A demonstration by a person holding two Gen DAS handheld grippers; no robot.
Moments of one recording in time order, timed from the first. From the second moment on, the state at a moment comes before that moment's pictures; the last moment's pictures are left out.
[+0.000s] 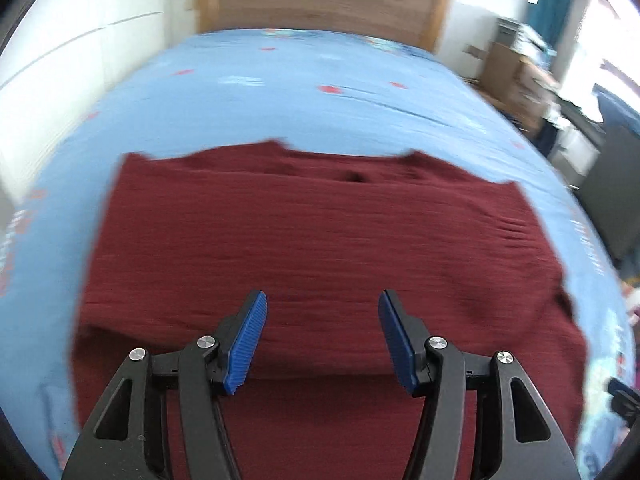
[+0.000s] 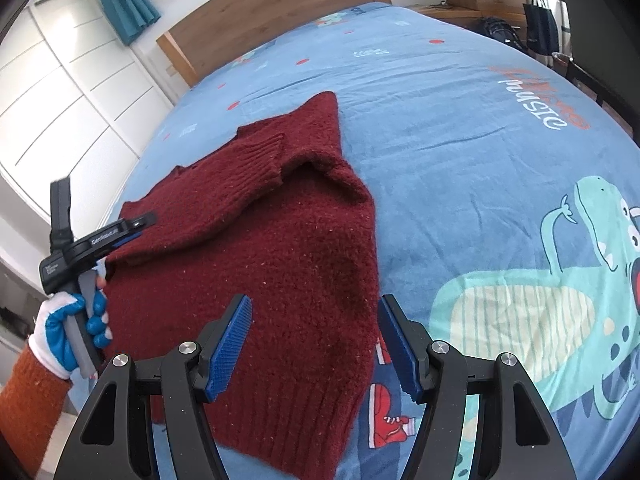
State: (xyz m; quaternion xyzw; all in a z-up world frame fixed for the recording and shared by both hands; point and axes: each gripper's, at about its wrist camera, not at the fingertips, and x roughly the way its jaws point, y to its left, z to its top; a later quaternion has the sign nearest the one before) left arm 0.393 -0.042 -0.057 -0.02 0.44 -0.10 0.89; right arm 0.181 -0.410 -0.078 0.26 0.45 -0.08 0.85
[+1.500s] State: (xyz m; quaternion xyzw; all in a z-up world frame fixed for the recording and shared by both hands) left arm 0.207 0.085 -0.011 -0.08 0.44 0.04 0.90; right arm 0.090 -0.357 0.021 0.20 0.42 -0.10 0.88
